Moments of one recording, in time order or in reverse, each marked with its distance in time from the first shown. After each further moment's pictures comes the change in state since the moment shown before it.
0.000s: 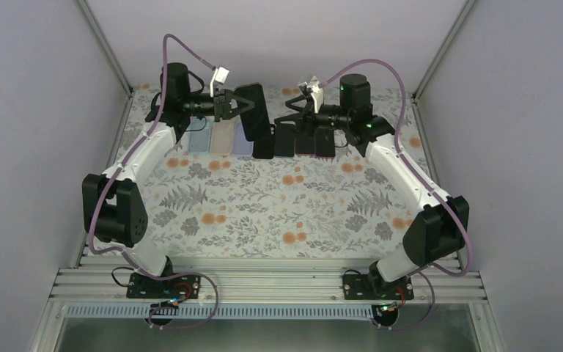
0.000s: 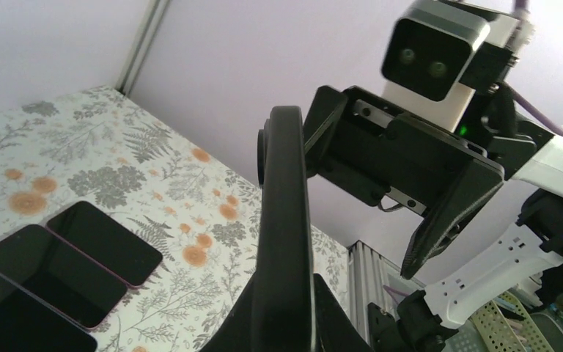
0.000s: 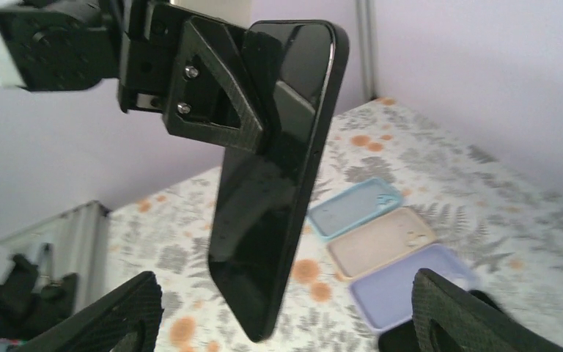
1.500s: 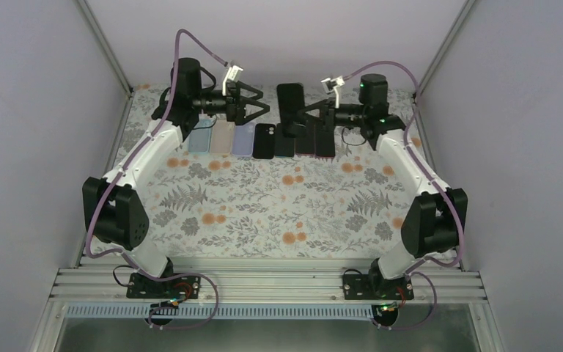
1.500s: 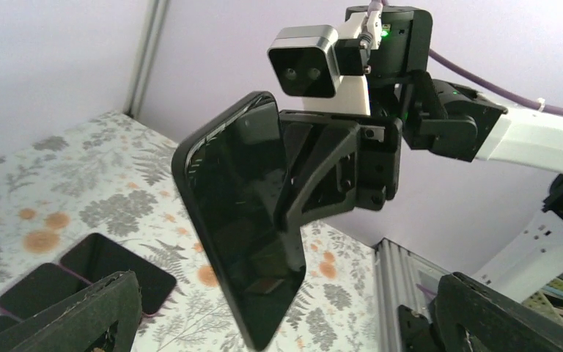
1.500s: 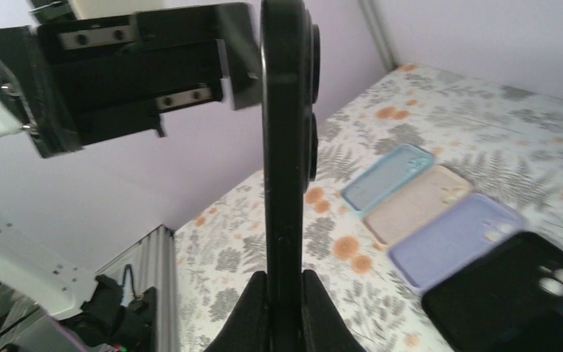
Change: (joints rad) left arm -0.095 -0.013 0.078 -0.091 -0.097 0.118; right arm -0.153 0.062 -0.033 0.050 -0.277 0.230
